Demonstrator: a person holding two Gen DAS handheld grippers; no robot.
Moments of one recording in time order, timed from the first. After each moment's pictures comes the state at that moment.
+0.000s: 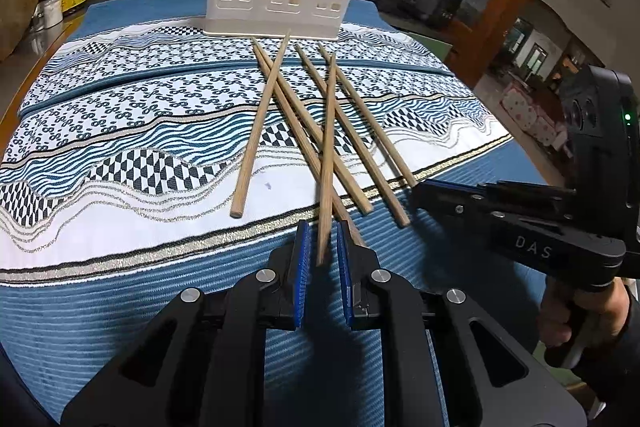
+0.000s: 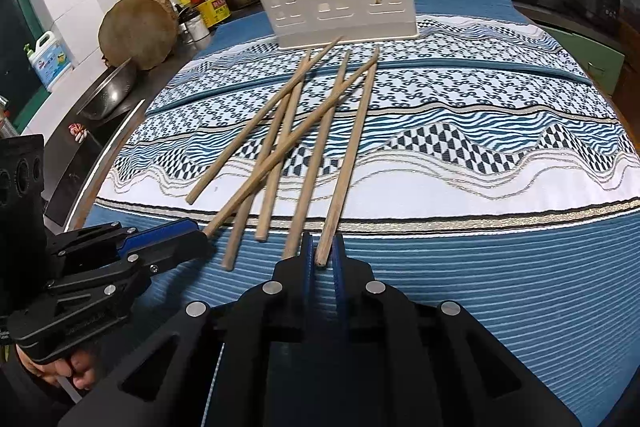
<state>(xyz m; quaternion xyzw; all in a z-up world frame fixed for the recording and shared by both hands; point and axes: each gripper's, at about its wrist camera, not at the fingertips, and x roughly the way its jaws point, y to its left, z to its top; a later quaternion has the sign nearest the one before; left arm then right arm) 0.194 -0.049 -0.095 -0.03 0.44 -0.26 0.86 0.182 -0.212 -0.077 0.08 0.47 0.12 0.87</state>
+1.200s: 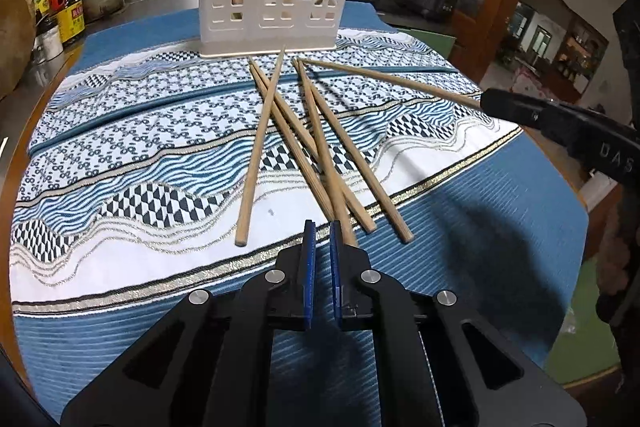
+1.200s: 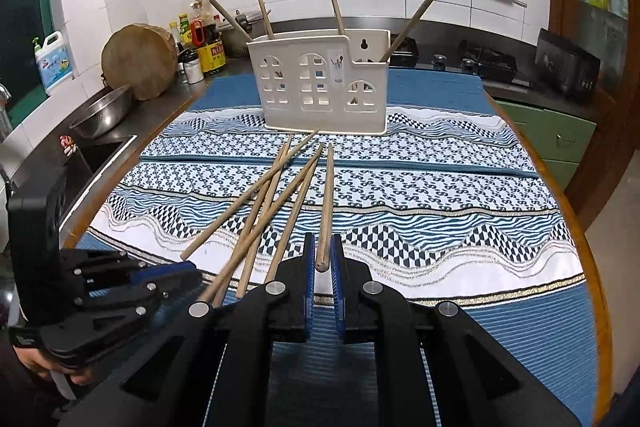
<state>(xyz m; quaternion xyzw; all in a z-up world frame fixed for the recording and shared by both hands) 0.197 -0.059 -0.083 0.01 0.43 -0.25 0.87 0.175 -0.229 -0.009 0.02 0.38 0.09 0.92</state>
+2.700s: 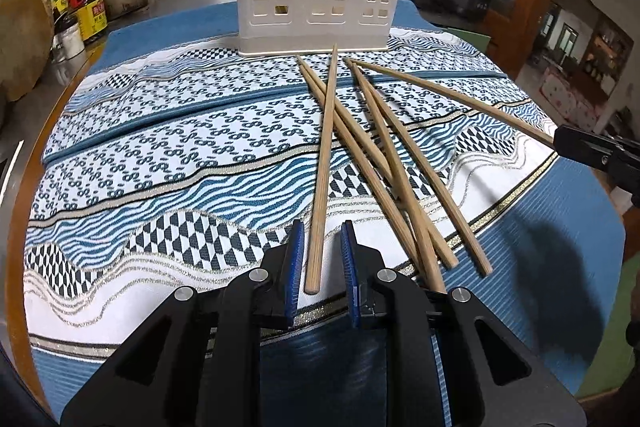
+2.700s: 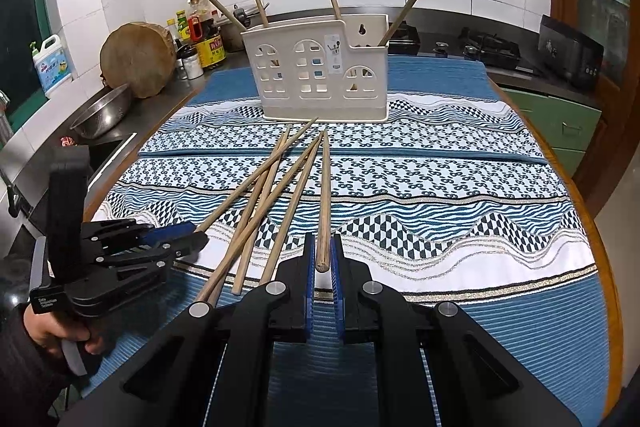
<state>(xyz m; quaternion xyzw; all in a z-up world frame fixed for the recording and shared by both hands) 0.239 -0.047 -0.097 0.04 0.43 -0.20 0.88 0.182 -0.233 -0.021 0.03 0.39 0.09 0.91</state>
